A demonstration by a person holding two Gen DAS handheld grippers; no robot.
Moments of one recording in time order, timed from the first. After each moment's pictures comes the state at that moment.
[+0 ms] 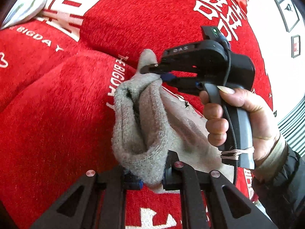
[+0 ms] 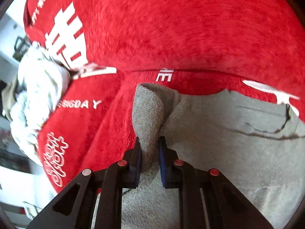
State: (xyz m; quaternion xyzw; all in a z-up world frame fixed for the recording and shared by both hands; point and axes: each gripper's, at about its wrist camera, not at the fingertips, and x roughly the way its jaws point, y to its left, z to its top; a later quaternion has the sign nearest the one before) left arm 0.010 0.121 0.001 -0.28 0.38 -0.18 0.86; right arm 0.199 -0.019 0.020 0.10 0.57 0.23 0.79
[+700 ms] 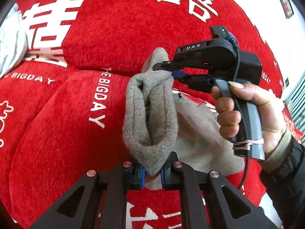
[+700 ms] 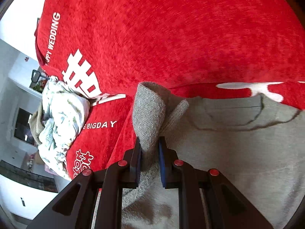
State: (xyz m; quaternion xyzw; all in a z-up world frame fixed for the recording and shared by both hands) left arm 0.005 0.053 0.057 -0.14 0.40 -0.16 0.89; right arm 0.187 -0.116 0.058 0.21 0.52 0.25 0.79
